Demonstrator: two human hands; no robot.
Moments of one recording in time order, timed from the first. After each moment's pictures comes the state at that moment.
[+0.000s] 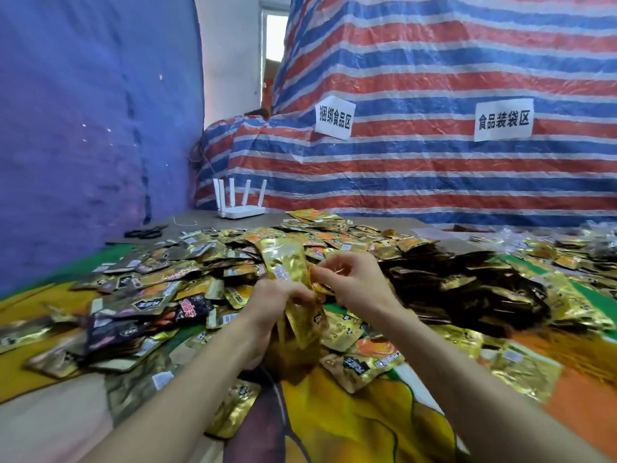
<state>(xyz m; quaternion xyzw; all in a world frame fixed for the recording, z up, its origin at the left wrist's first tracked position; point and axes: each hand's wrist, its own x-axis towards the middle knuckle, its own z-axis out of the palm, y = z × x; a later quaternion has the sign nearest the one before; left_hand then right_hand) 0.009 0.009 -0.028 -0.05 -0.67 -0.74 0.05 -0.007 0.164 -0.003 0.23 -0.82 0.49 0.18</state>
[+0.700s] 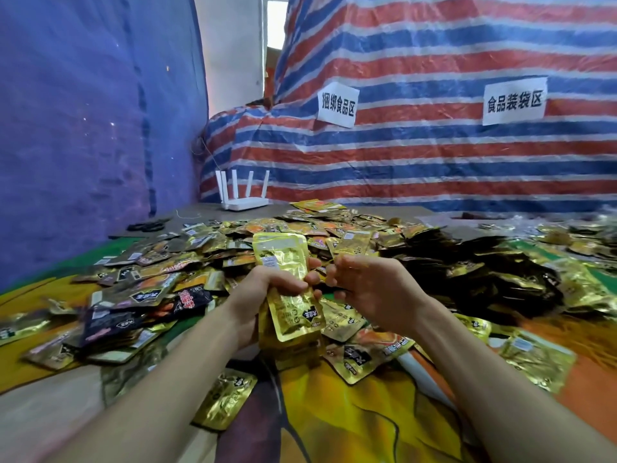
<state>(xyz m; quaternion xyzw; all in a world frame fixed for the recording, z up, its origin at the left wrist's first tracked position) 0.002 -0.006 -0.032 -0.12 -0.50 -0.84 -0.15 -0.020 0.195 -0.020 0.25 -0.56 0.77 -0.20</state>
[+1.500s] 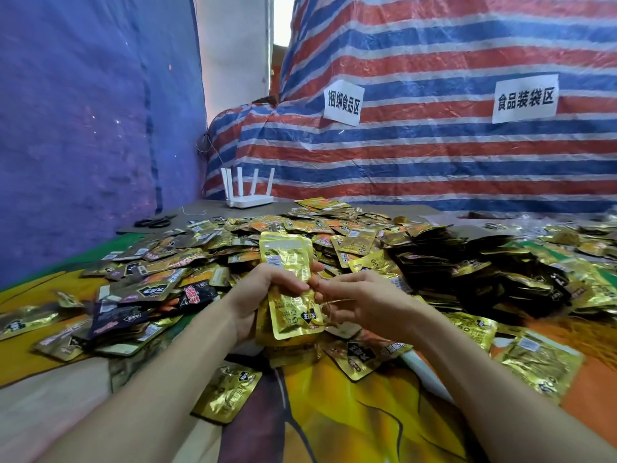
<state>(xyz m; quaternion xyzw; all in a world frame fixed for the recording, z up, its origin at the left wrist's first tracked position) 0.004 -0.011 -0.029 -0.12 -0.53 -0.82 -0.18 -0.021 0.188 -0.033 0.20 -0.66 0.69 -0.22</state>
